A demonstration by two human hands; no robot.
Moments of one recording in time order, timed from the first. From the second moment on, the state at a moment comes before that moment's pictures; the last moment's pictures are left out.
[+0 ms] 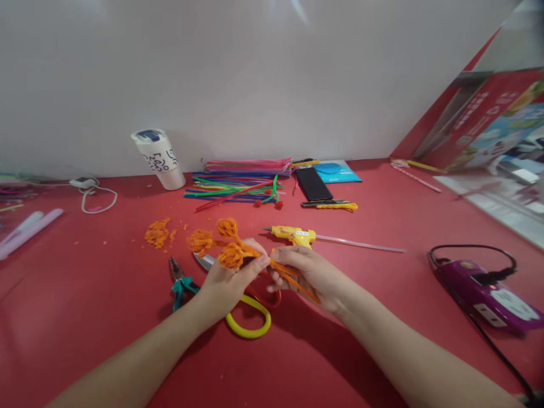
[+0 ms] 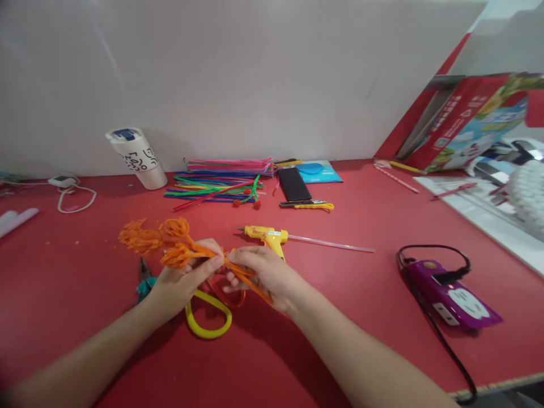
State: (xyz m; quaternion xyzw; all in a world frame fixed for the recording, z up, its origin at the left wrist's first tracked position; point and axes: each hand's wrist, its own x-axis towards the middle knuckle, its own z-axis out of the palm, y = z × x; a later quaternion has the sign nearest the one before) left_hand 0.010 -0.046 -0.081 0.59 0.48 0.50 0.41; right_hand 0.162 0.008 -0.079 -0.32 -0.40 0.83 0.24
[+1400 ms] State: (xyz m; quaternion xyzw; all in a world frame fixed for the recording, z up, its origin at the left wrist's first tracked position) left_hand 0.015 -0.041 -0.081 0.45 0.60 0.51 0.42; right_hand 0.159 0.005 -0.086 -0.36 -0.73 0.41 0.40
